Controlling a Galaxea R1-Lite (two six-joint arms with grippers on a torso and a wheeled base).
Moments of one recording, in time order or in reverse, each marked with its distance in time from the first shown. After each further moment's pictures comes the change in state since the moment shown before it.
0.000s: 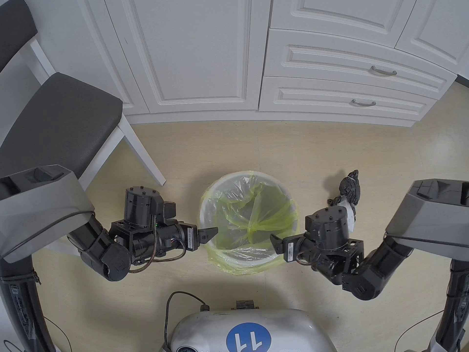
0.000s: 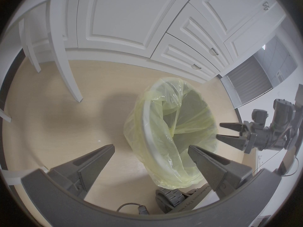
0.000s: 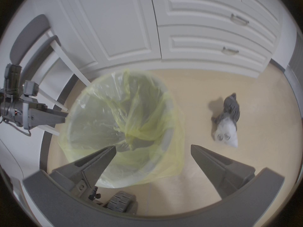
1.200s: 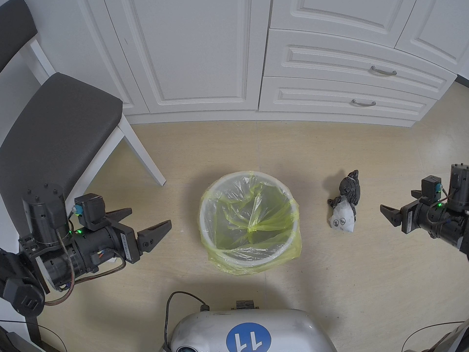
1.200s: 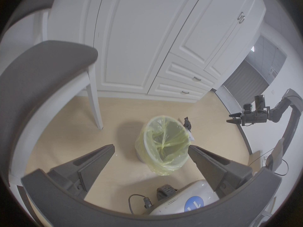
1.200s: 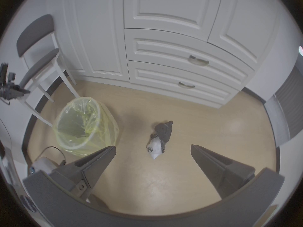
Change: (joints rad) left arm 0.007 -0.626 0.412 0.003 0.068 0.062; right arm -0.521 -0.731 0.262 0.383 0.303 -0.410
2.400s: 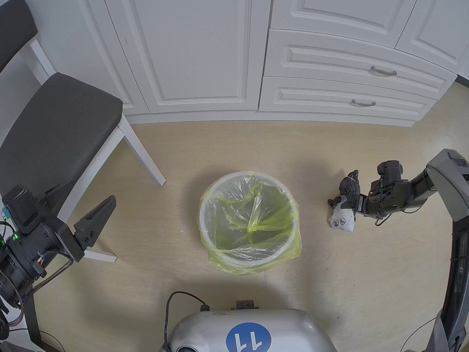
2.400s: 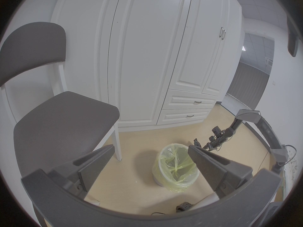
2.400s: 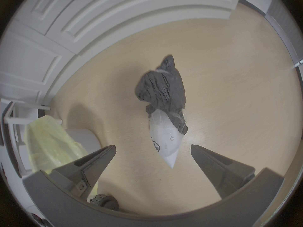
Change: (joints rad) left arm 0.004 -0.396 0.098 -0.006 0.126 0.148; right arm -0.153 0.919 -0.926 0.456 0.231 0.450
